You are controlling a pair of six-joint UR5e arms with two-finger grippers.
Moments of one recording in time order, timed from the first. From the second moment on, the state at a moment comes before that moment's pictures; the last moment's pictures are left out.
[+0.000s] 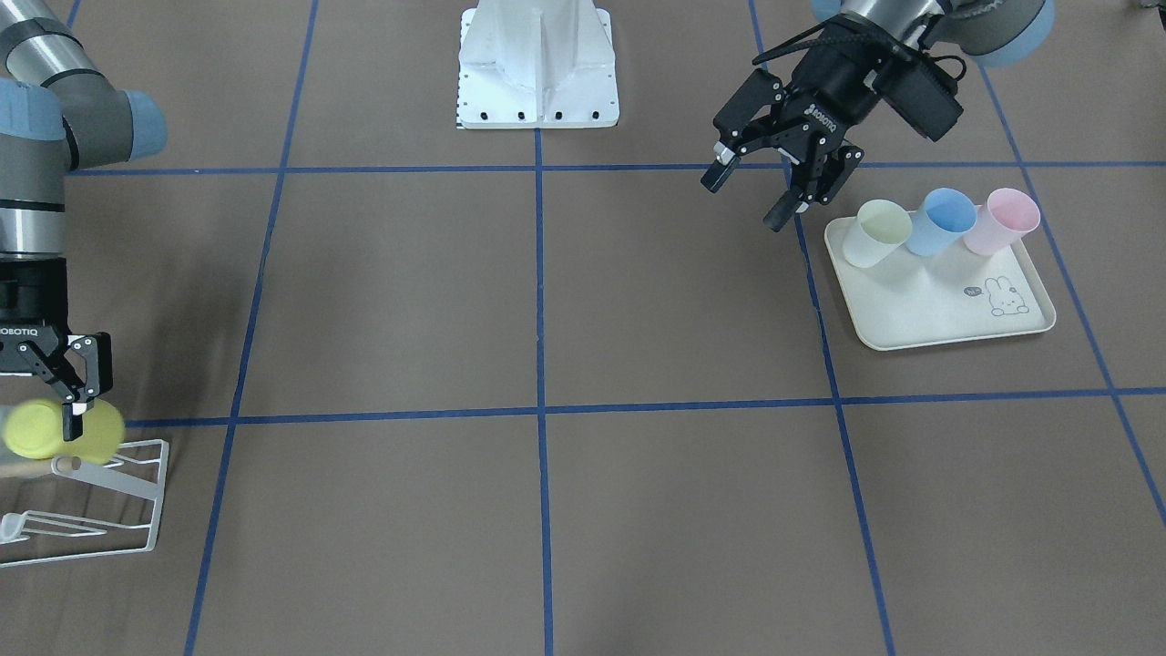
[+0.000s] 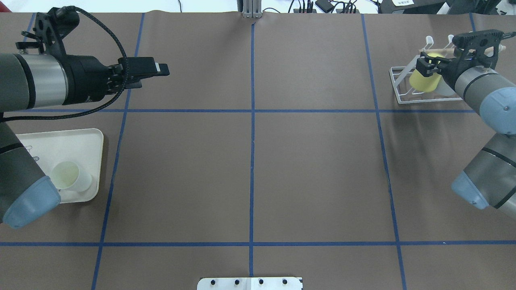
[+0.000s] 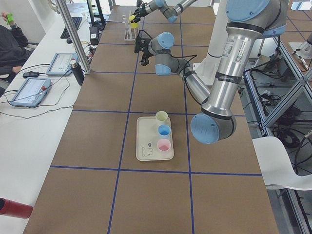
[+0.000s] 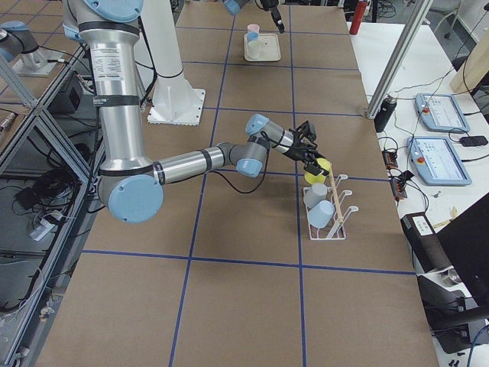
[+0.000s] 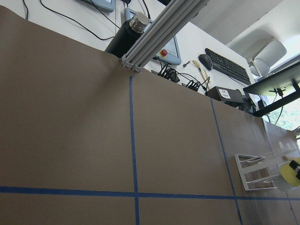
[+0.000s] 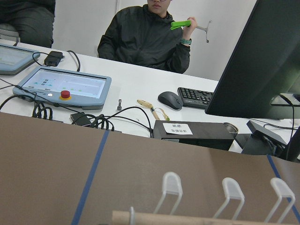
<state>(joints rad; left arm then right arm) -0.78 -1.85 -2.04 -2.32 -1.81 -1.41 0.86 -1.48 1.66 -0.67 1.23 0.82</state>
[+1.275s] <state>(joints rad) -0.95 -1.56 -2.08 -2.31 -2.06 -0.98 1.04 -1.48 1.84 -0.80 1.69 0.82</state>
